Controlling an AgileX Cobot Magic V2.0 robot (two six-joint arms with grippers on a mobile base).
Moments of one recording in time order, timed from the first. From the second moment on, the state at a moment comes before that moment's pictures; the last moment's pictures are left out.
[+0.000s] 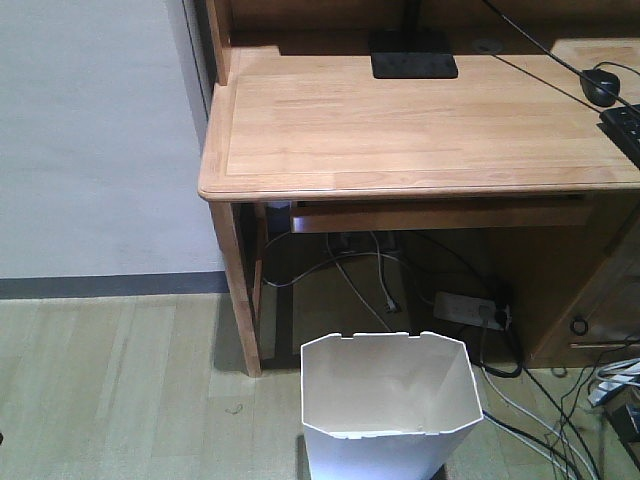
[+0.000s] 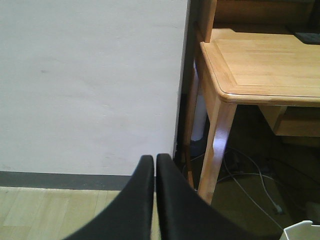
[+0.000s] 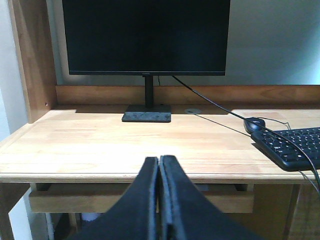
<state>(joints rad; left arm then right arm) 0.14 -0.01 0.03 0.04 0.35 -0.10 0.02 -0.01 0.03 -0.09 0.07 0.04</state>
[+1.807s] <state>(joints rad) 0.14 -0.01 0.03 0.04 0.35 -0.10 0.02 0.39 -0.24 -0.08 0.18 0.04</state>
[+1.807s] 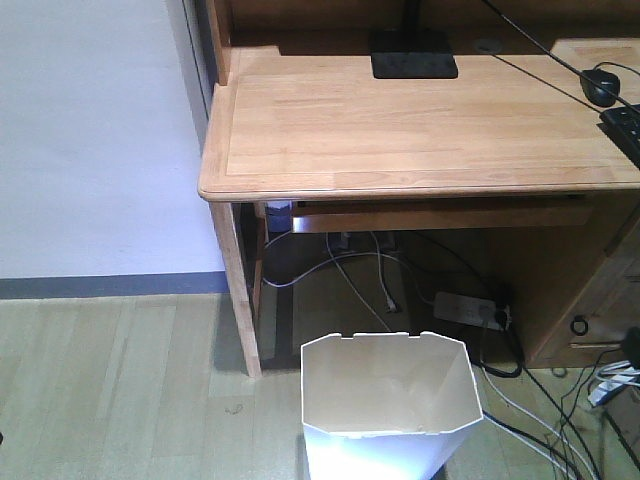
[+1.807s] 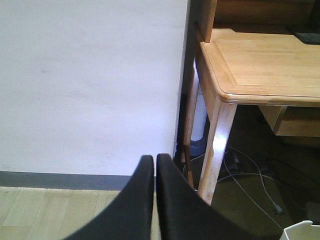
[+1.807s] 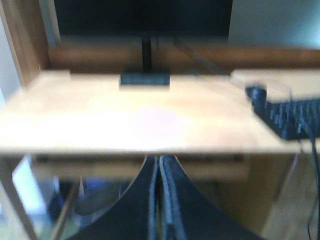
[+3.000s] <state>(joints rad) 0.14 -0.01 0.03 0.04 0.35 -0.10 0.02 0.68 -0.26 -0.05 0.37 0.04</state>
